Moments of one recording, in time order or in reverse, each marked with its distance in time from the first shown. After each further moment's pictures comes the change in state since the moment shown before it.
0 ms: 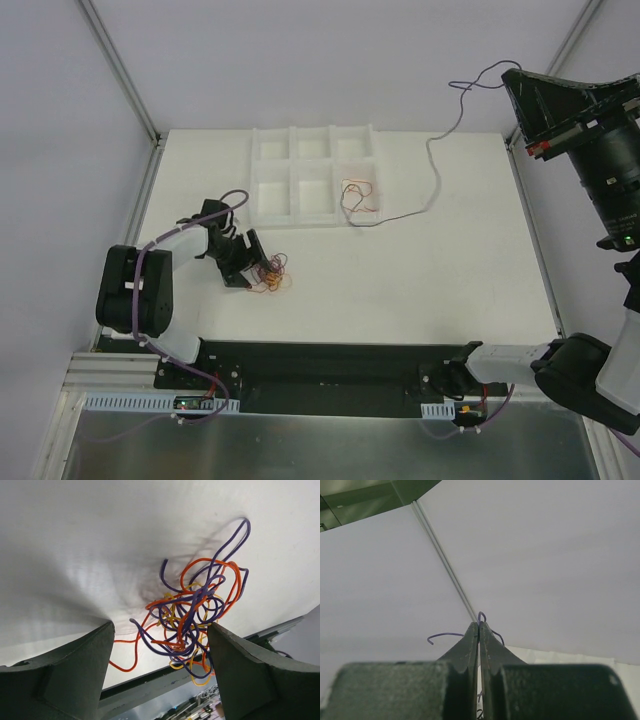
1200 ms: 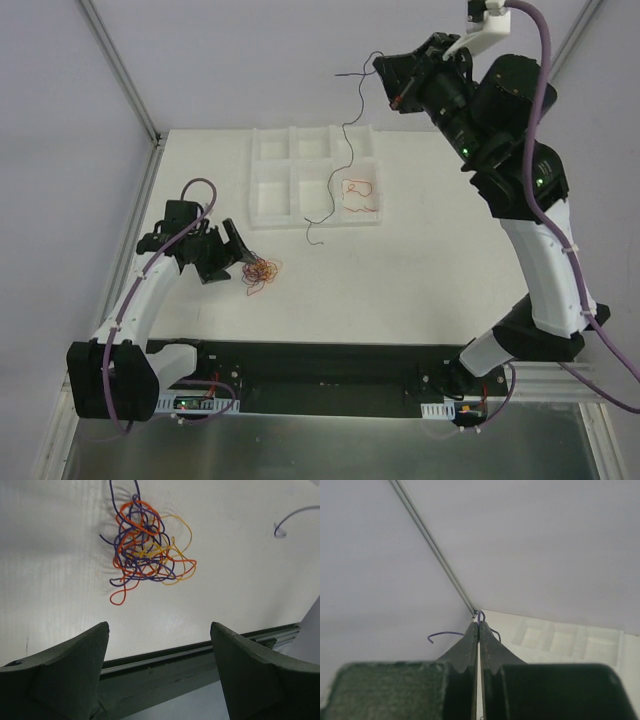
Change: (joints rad) left arm 0.124 -0.443 0.017 -0.197 -0.017 0.056; right arm 0.000 0.270 -0.081 0.096 -0.012 0.009
